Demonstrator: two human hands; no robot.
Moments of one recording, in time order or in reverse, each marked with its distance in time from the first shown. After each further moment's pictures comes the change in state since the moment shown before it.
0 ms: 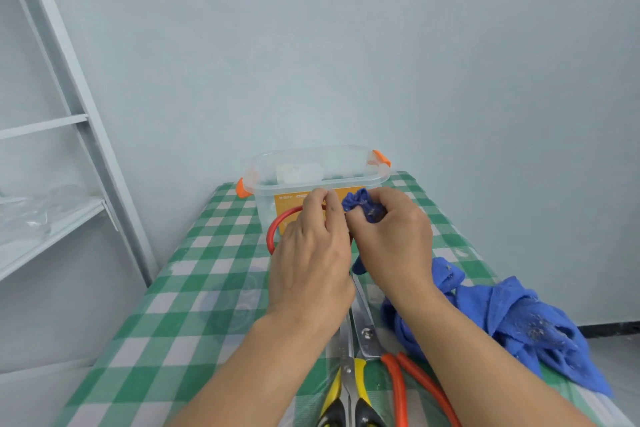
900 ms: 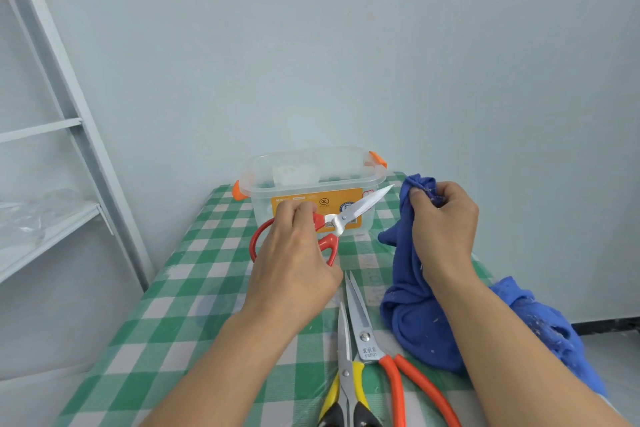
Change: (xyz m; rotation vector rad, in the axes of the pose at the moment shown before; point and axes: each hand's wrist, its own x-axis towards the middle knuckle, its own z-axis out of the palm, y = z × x) left_hand 0.007 -0.021 0.001 -0.403 -0.095 -0.121; right_hand 0.037 0.049 -0.024 0.310 0.180 0.333
